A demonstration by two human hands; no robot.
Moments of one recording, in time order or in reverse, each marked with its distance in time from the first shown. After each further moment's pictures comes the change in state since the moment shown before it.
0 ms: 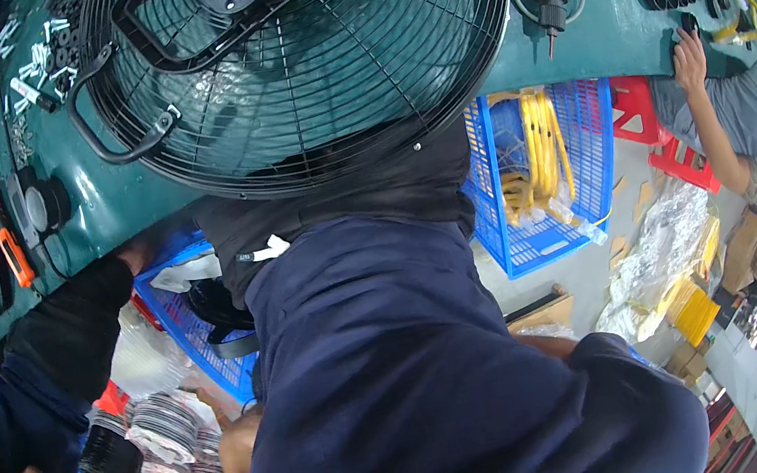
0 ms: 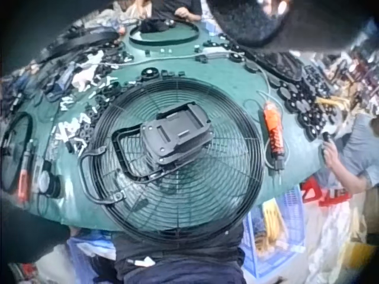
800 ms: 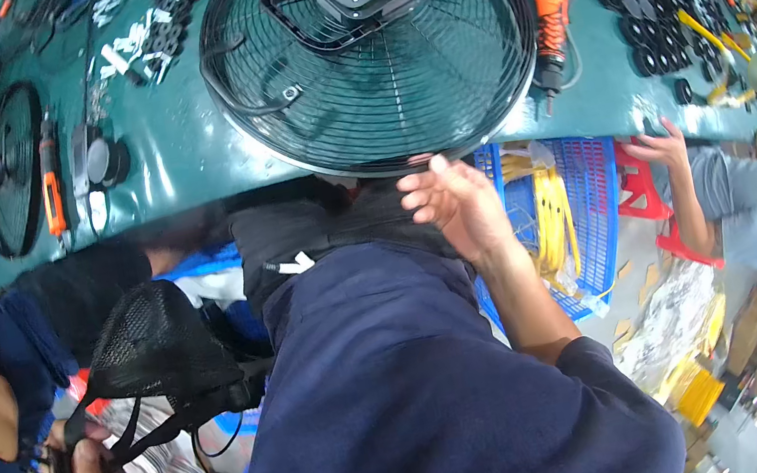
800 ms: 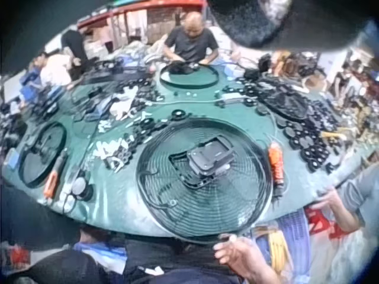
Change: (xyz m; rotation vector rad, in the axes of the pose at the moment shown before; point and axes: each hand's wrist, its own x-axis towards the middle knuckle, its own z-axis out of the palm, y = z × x) left_hand -0.182 0.054 0.042 -0.448 1.324 0.984; right_hand -0.150 -0.296 -0.196 1.399 0.379 -1.068
